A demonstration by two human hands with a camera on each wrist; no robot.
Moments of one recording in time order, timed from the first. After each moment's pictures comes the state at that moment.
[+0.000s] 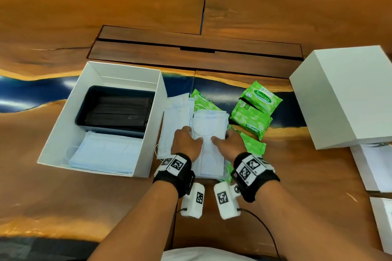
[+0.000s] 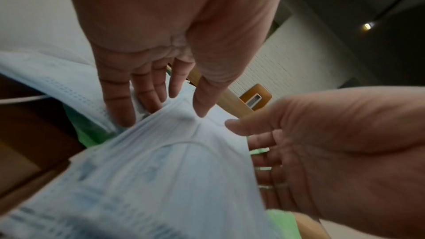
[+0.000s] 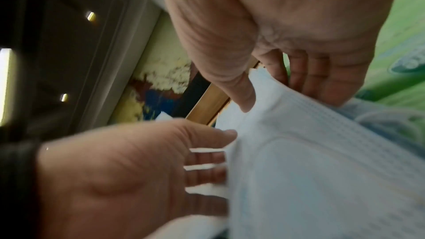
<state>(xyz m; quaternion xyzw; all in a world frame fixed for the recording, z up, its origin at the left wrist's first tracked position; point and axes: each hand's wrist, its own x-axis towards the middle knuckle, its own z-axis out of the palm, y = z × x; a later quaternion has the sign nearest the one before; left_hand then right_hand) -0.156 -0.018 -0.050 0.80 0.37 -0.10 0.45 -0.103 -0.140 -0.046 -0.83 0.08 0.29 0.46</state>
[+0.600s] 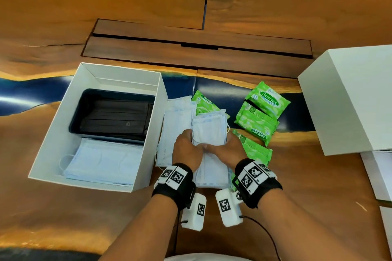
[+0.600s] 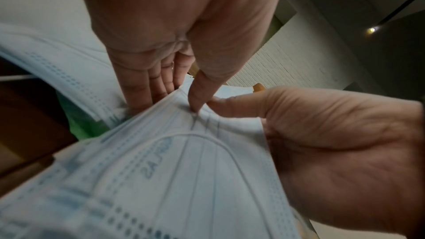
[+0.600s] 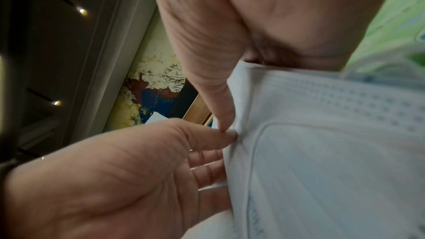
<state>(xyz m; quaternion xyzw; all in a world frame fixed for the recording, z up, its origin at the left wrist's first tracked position) -0.152 -0.012 -0.061 0.79 0.38 -0.05 0.48 -0.097 -0.126 -0.047 -0.78 0.07 0.33 0.53</state>
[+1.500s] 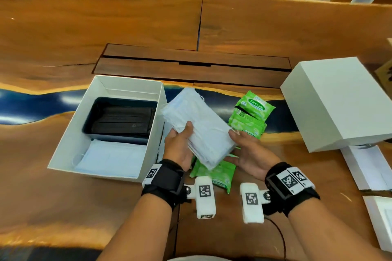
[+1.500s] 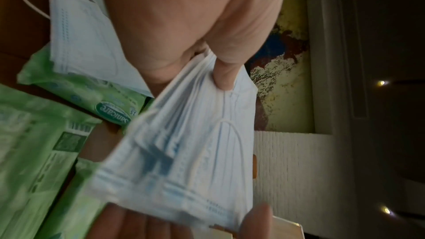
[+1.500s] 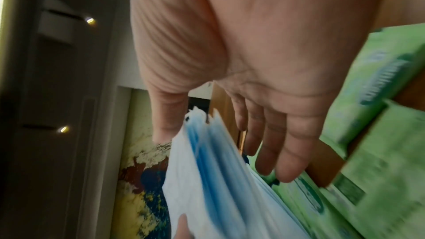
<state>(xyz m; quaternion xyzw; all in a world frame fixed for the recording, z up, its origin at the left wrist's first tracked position) -0.174 -0.016 0.001 0.33 0.35 0.09 0.87 -0.119 -0.189 0.020 -0.52 0.10 0.42 0.74</state>
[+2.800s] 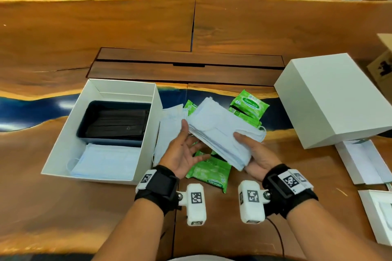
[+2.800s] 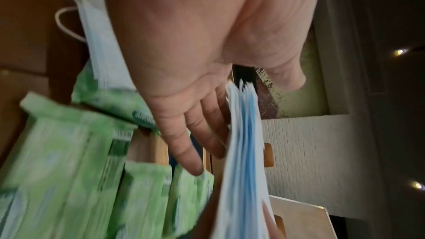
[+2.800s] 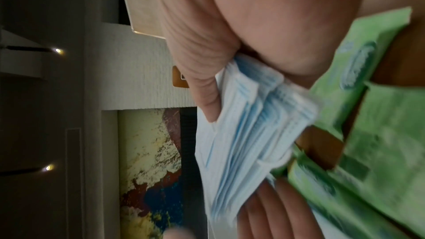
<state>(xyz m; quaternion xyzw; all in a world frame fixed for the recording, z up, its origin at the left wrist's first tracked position) -0.186 -0.022 0.007 0.39 0.29 -0.07 0.87 -0.118 -0.210 0.012 -0.42 0.22 0.35 0.81</state>
